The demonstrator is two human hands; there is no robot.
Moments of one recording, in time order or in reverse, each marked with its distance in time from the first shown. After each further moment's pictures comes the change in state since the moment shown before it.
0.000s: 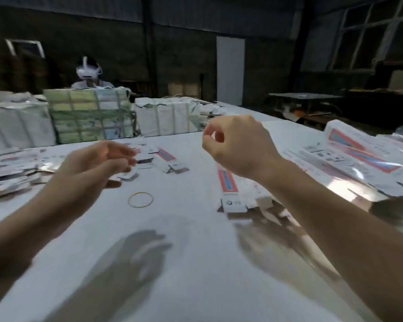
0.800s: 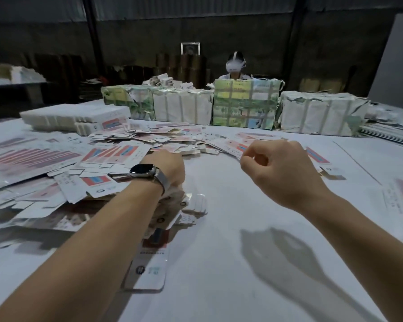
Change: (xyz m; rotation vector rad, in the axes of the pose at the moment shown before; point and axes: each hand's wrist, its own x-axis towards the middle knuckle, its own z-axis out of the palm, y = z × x) left_hand -0.031 -0.087 -0.151 1.408 -0.110 -0.747; right_hand -0.011 -0.175 0.102 0.500 -0.228 -0.241
